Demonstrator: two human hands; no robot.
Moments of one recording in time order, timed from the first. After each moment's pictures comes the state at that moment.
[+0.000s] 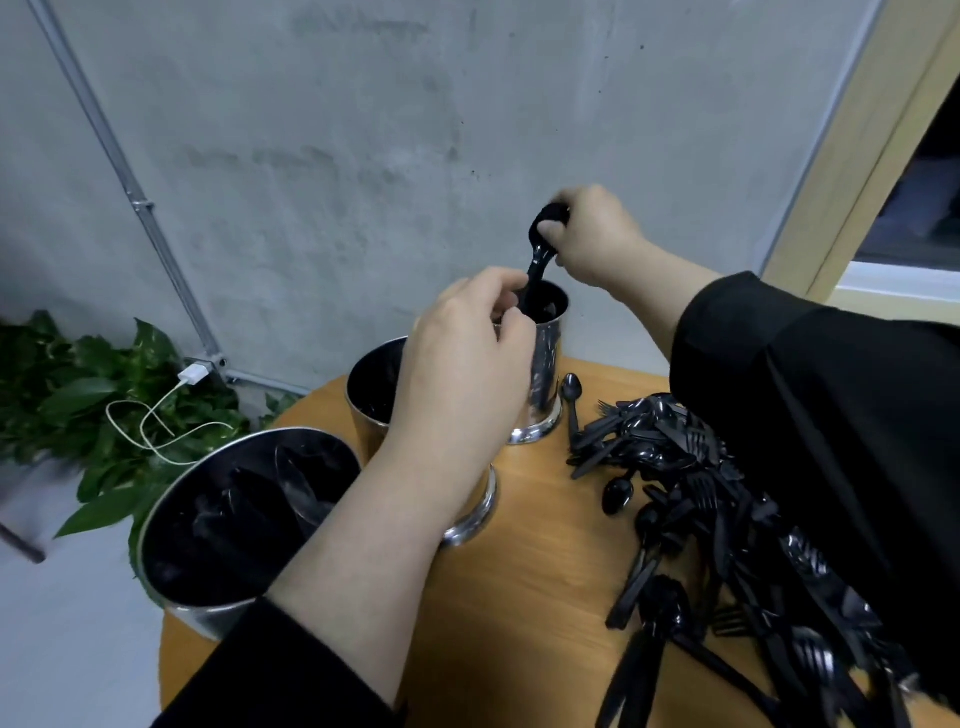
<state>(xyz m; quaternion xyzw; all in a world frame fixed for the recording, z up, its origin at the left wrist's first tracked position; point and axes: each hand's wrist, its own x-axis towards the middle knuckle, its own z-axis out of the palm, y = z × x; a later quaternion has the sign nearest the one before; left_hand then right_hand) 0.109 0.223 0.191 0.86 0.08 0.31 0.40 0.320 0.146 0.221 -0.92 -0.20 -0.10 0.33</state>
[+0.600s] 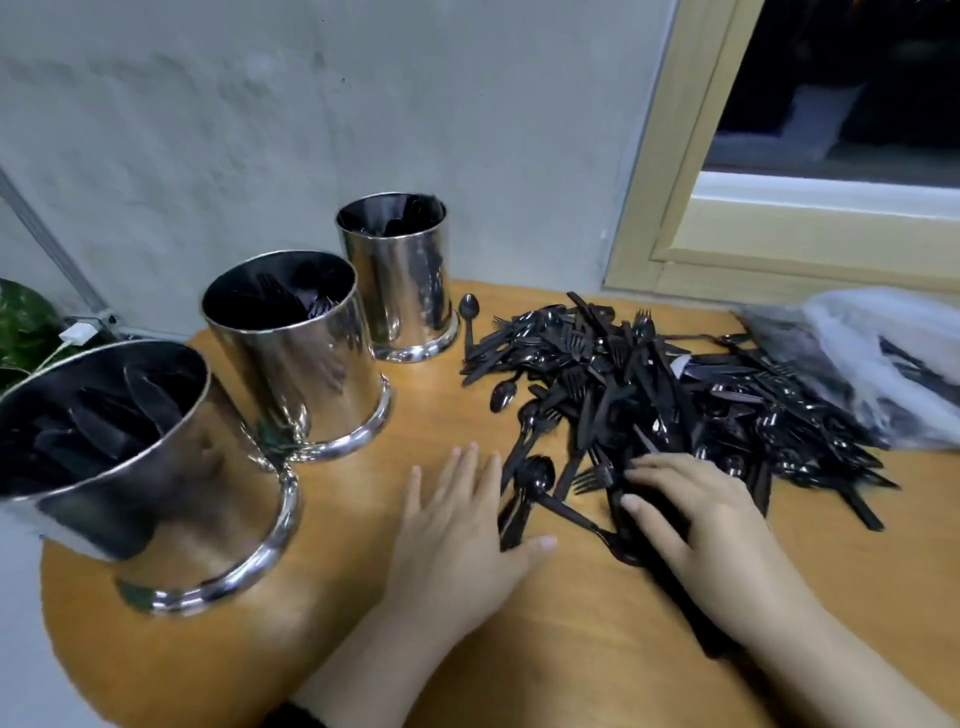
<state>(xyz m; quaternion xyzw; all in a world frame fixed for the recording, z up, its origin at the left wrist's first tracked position) 0.035 0.119 0.012 0.99 0.02 -0.07 0.12 0.070 -0.121 0.024 -0.95 -0.20 -0.10 0.23</state>
